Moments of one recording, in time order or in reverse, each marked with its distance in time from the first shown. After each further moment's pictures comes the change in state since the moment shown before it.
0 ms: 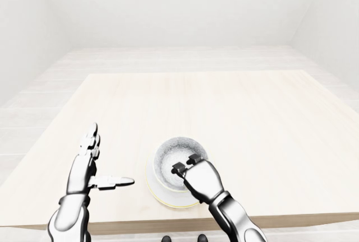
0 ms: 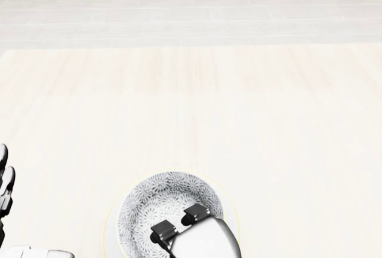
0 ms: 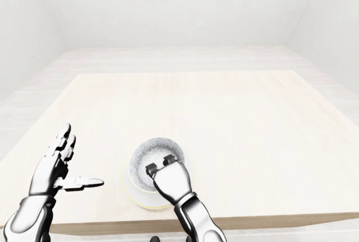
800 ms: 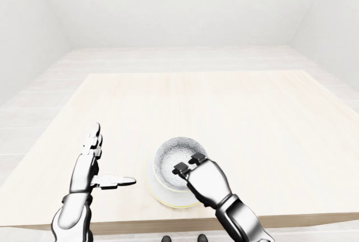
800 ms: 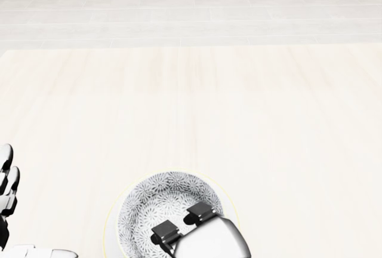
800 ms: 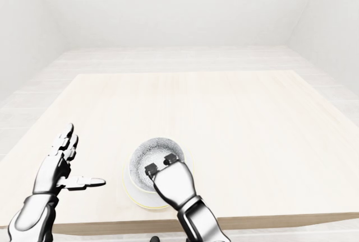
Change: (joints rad) left arm -0.005 0.006 -0.019 0.025 0.004 -0.012 0.011; right arm 0.065 -0.034 0.002 -0.207 0.000 0.000 0.117
